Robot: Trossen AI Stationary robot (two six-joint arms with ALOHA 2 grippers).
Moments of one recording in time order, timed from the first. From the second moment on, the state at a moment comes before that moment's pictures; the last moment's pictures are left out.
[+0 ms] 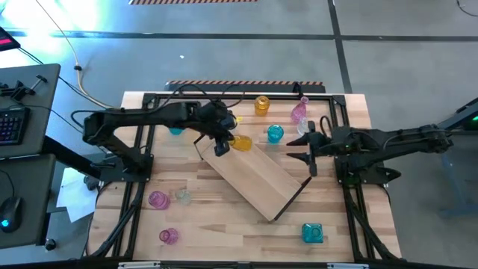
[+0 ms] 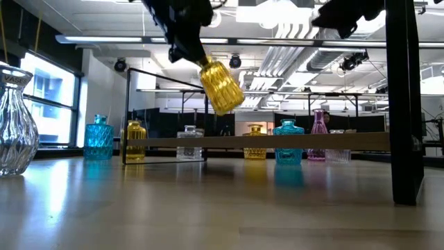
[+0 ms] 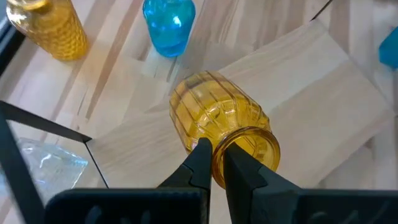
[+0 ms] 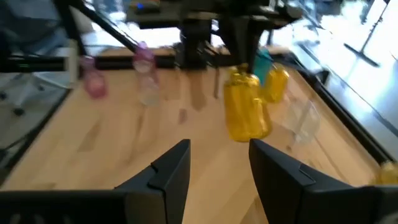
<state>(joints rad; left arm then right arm) 0.21 1.54 1.32 -0.67 0.06 -0.10 0.10 0.76 0.66 -0.23 0.16 0.05</state>
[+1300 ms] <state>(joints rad) 0.20 1.57 1.42 -1.19 0.02 -0.15 0.10 0.89 0.66 -0.20 0.16 0.07</state>
